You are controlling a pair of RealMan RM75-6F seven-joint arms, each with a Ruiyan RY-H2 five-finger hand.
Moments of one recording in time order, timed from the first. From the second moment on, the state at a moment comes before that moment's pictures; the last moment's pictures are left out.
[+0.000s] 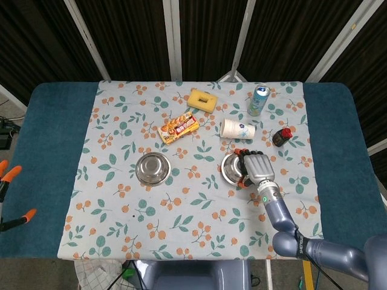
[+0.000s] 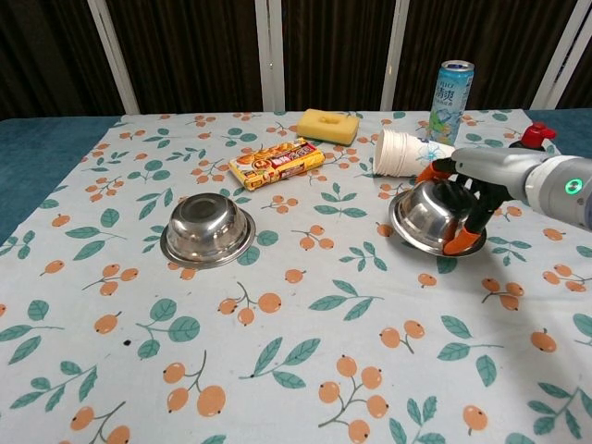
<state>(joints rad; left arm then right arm) -0.02 -1.05 -0.10 -1.81 1.47 1.55 0.09 0.77 -1.53 0.20 -1.47 -0.74 0.97 -0.52</state>
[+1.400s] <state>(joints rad) -0.80 -1.42 -0.23 -1.48 0.82 0.67 0.28 0.61 -1.18 0.25 -1.68 -0.87 1.08 -0.28</state>
